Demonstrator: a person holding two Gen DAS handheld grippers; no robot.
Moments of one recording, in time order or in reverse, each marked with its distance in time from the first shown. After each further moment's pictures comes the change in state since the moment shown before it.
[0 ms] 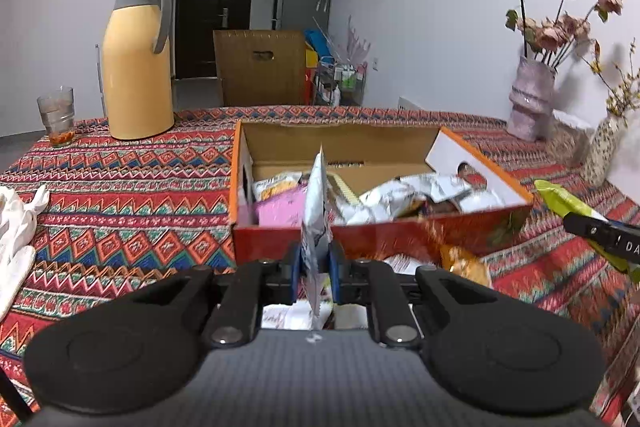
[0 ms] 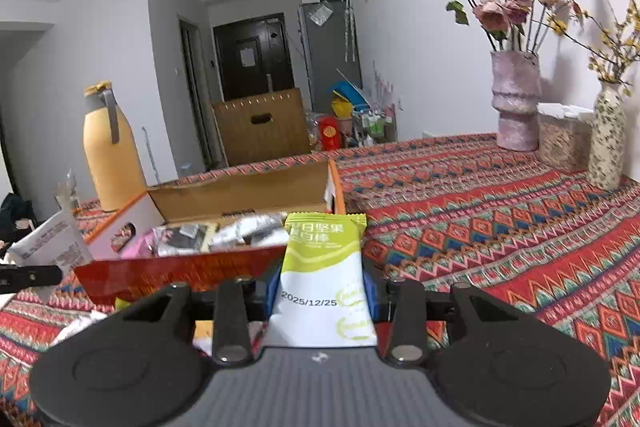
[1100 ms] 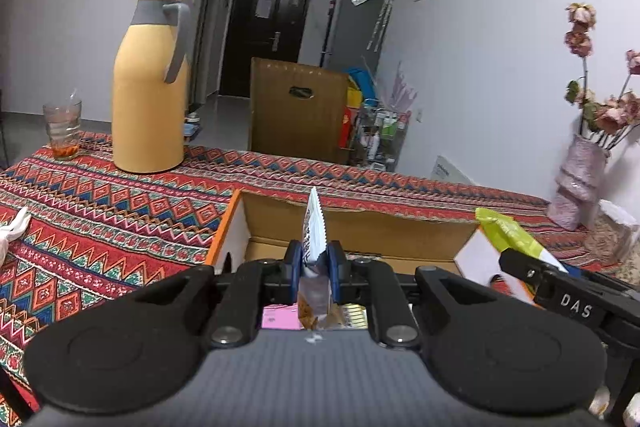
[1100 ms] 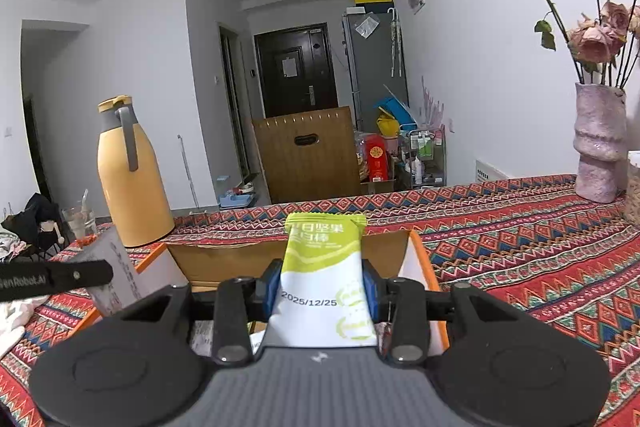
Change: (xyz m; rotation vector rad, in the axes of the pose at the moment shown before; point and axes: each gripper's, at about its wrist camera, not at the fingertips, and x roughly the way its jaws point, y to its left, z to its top) left arm 0.075 -0.013 0.065 -0.161 -0.103 0.109; right arm 0.120 0.043 0.065 -0.045 -0.026 0.107
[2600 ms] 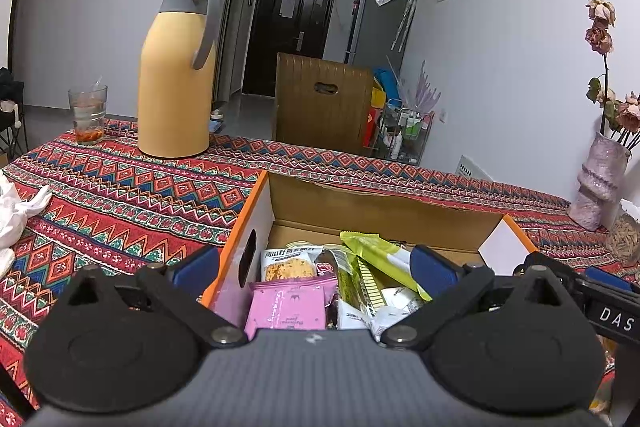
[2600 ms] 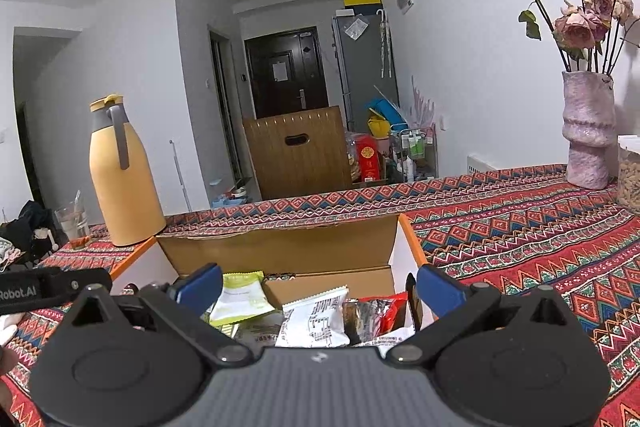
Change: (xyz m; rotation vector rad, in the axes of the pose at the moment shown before) left arm -0.003 0.007 -0.018 -0.024 -0.007 0.062; right arm -0.007 -0.006 -0.016 0.019 -0.018 -0.021
